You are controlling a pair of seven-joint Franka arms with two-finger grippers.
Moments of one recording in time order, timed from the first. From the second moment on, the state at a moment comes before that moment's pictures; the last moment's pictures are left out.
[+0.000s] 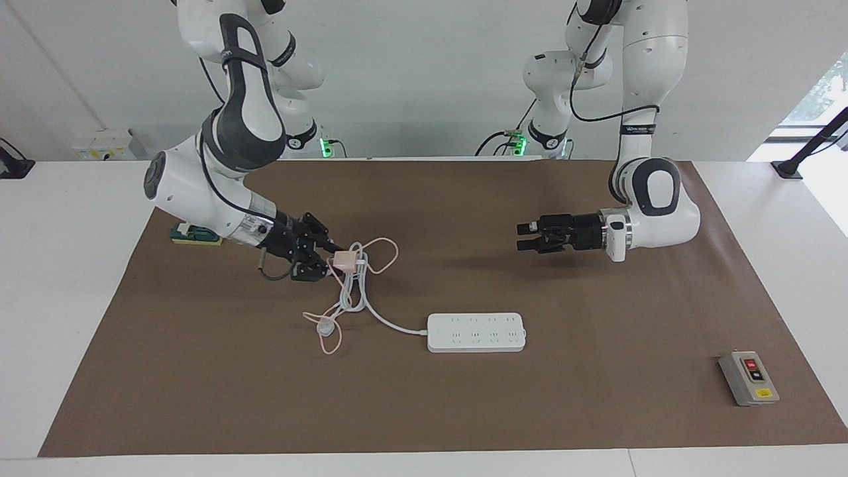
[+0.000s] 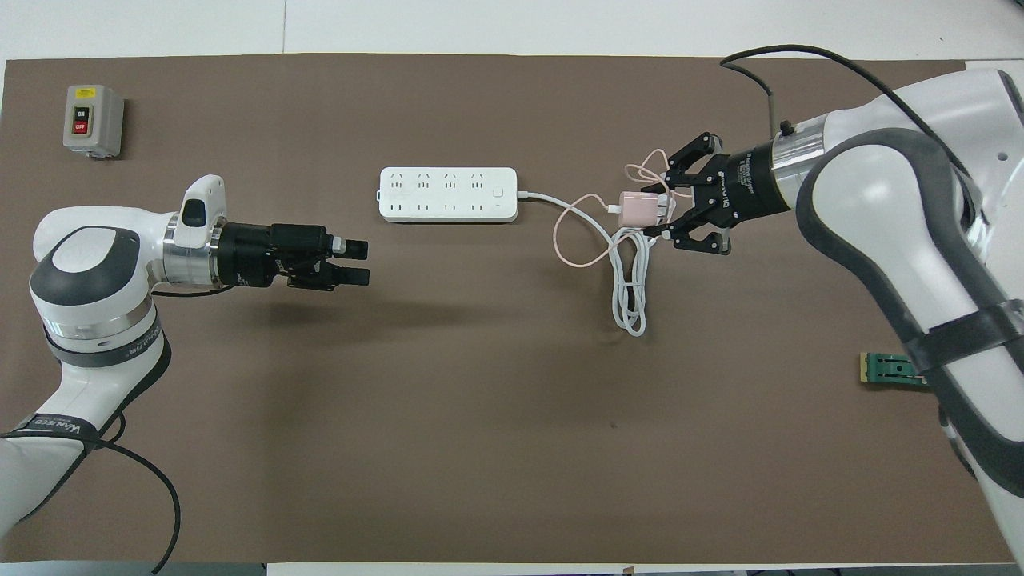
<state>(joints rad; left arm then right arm) 0.01 0.28 -0.06 -2.02 -1.35 1.66 0.52 -0.03 0.27 0.20 -1.74 0.70 2.01 1.44</state>
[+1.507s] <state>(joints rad) -0.21 0.33 -0.07 -2.04 -1.67 1.89 0.73 0.21 0.34 0.20 -1.74 0.75 2.10 1.53</state>
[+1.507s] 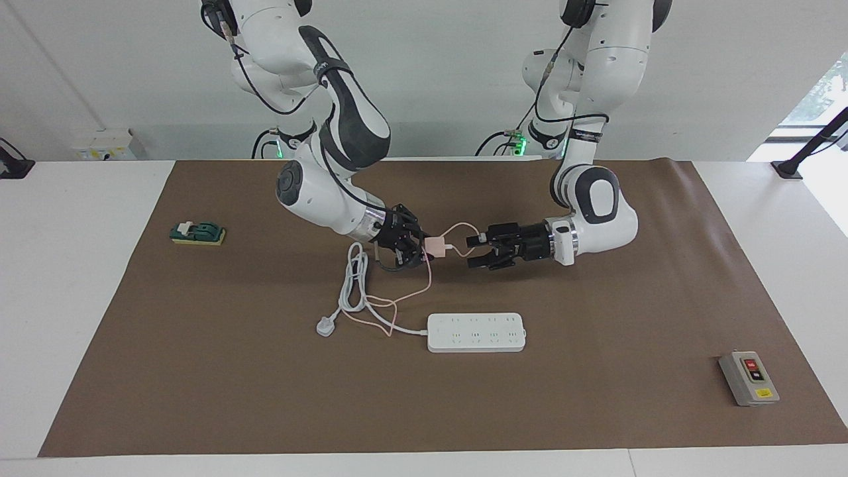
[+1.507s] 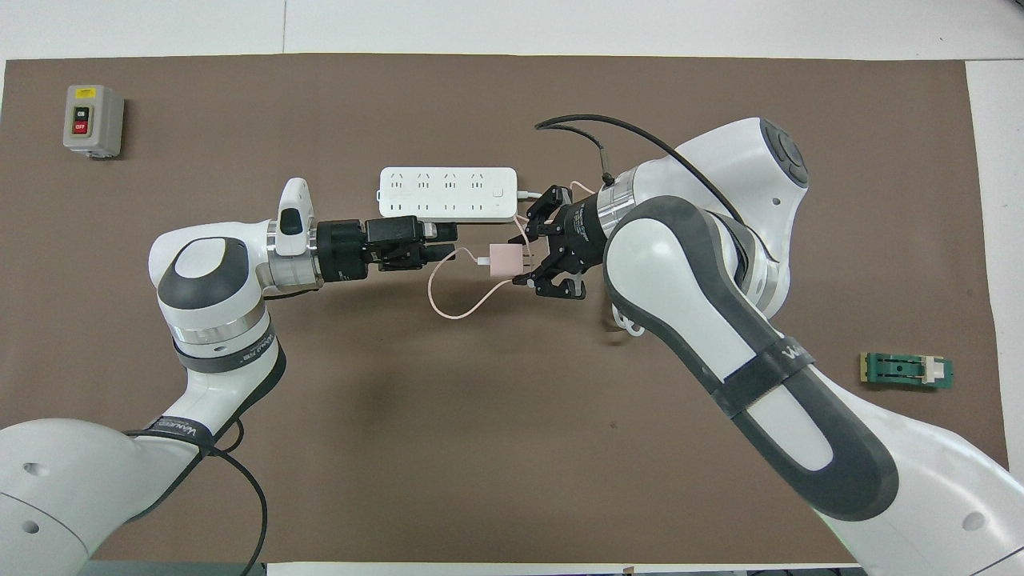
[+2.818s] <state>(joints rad) -0.31 0.33 -0.06 -2.05 -1.78 1.98 0.79 0.25 0.35 0.20 -1.75 0.75 2.22 1.60</state>
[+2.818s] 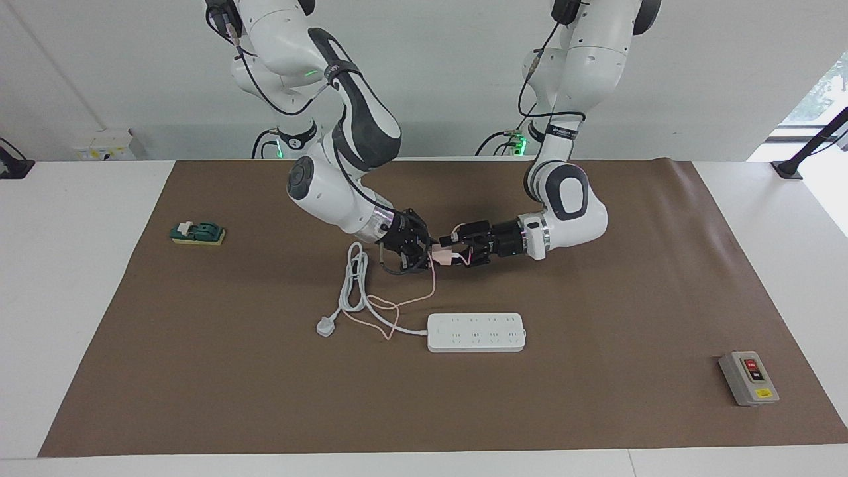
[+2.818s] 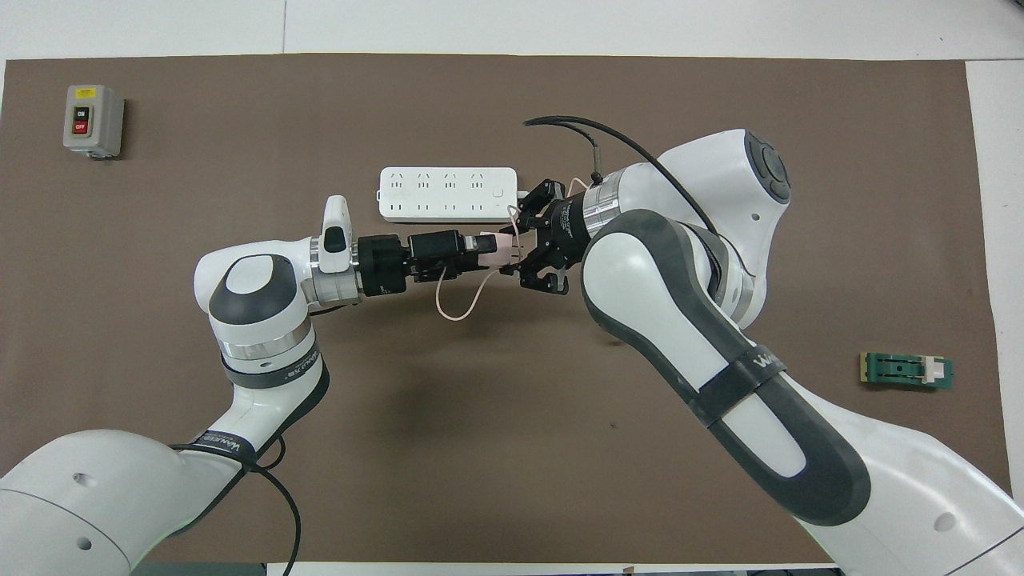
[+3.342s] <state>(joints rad) -0.31 0.33 -0.06 -2.05 -1.78 1.98 0.80 0.25 0.35 0.20 -1.75 0.75 2.23 1.61</state>
